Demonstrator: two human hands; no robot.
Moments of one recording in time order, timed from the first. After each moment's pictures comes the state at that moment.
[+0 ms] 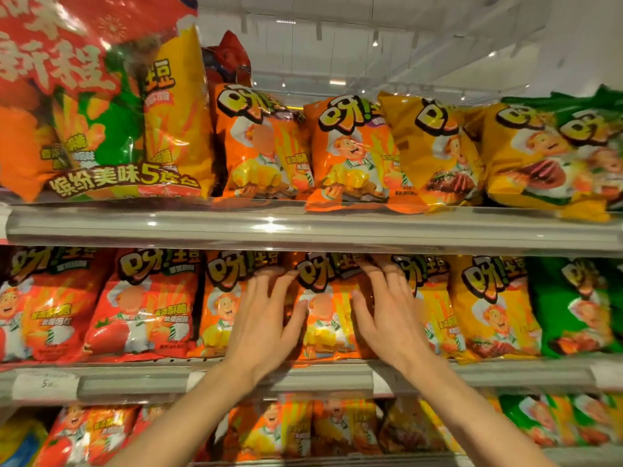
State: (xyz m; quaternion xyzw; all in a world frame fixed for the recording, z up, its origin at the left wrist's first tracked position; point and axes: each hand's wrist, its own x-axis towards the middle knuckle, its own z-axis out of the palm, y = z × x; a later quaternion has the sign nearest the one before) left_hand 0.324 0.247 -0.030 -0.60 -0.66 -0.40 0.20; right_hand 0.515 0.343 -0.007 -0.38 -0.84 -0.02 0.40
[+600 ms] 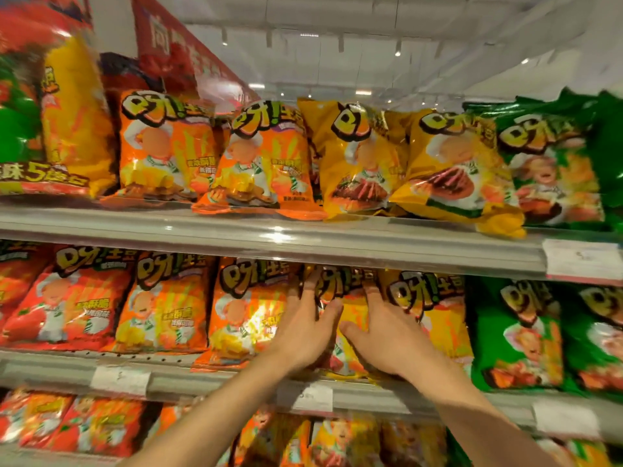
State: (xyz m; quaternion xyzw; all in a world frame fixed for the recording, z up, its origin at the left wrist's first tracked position) left_hand 0.498 0.359 -0.011 -0.52 -0.71 -0.46 -0.09; right_hand 0.643 0.405 0.031 -0.45 -0.88 0.08 0.15
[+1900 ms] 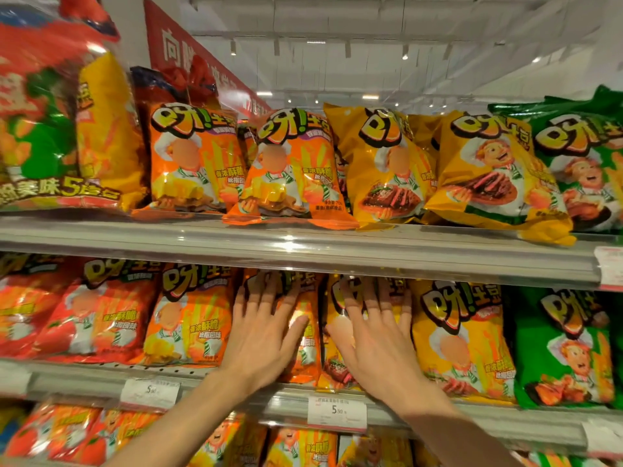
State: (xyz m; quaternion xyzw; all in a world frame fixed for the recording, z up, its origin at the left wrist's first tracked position) left_hand 0.404 0.312 -0.034 -0.54 -0.79 -0.21 0.21; right_hand 0.592 0.395 -0.007 -0.39 -0.88 -0.11 0.23
